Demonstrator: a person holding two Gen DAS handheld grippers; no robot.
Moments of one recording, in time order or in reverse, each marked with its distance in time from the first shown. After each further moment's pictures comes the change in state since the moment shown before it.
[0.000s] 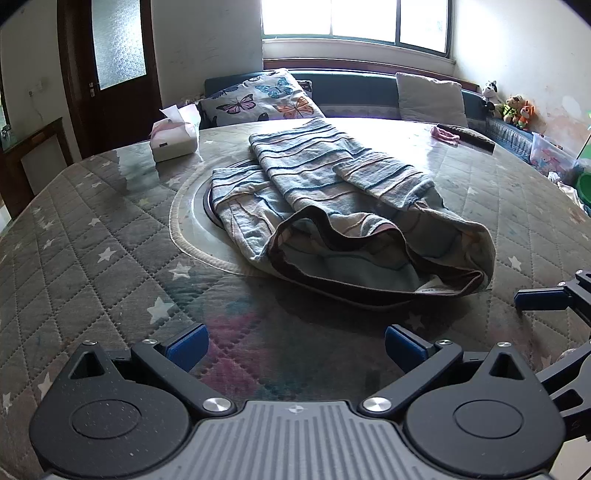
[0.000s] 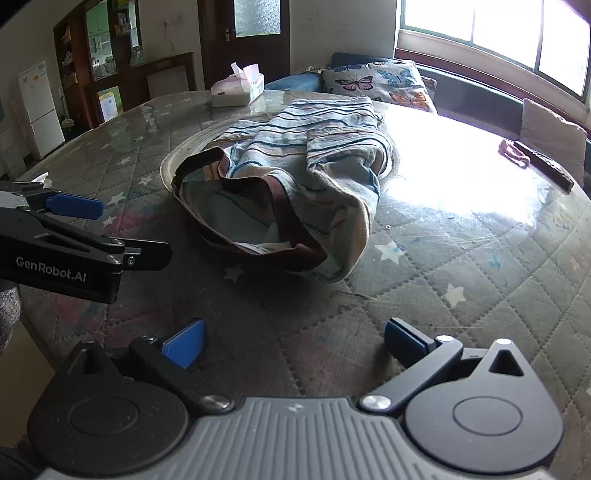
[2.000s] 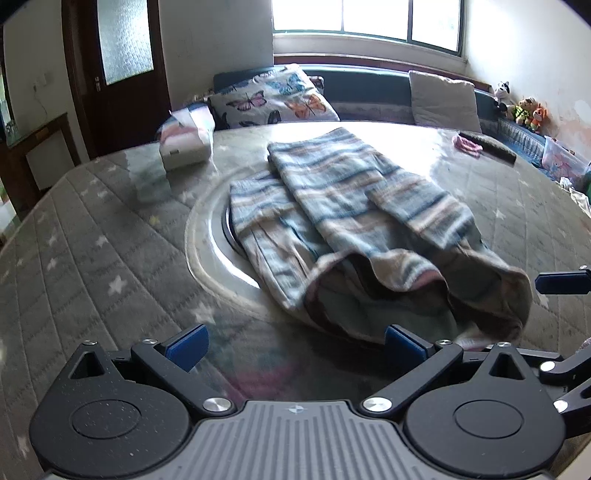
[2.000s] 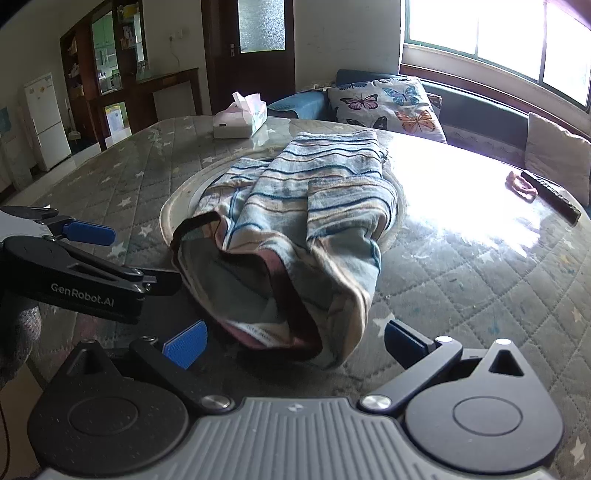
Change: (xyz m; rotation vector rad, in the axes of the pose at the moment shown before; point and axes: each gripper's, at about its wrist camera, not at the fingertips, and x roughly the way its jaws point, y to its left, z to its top) left arm 0.020 0.025 0.043 -0.010 0.013 0.022; right arm 0.001 -0.007 0.049 -0.004 -0.051 0.026
